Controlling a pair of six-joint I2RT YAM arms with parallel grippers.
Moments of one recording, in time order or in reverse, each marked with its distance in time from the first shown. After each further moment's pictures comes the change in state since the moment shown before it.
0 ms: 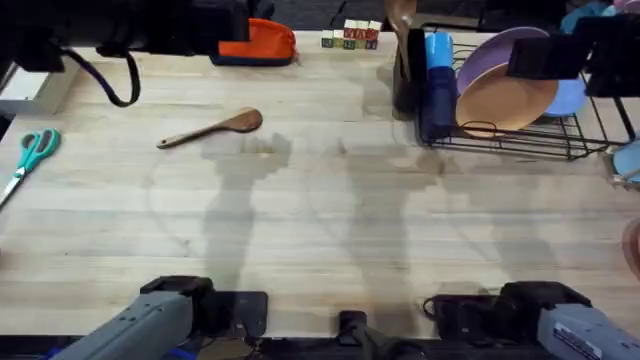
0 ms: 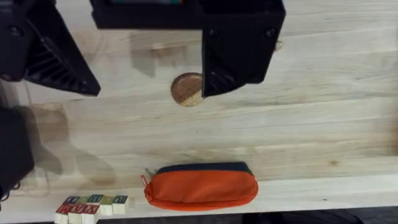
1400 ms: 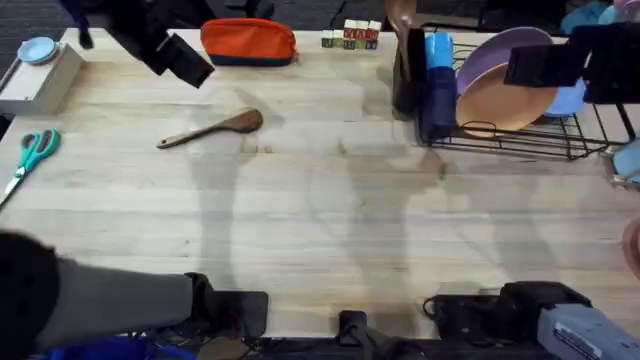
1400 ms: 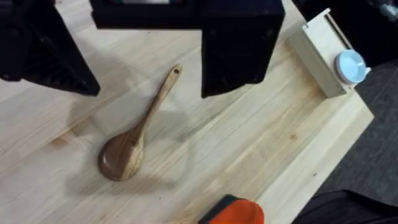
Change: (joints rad) left arm 0.162 0.401 0.354 -0.353 0.020 0.845; right arm 0.000 0.000 0.000 -0.037 0.000 0.000
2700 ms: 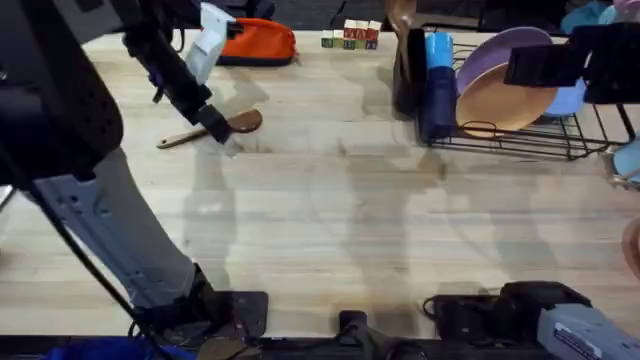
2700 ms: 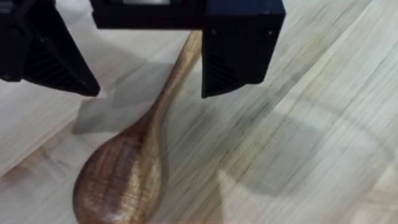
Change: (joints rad) left arm 0.057 0.527 0.000 -0.030 0.032 0.128; right arm 0.000 0.000 0.000 0.000 0.000 0.000
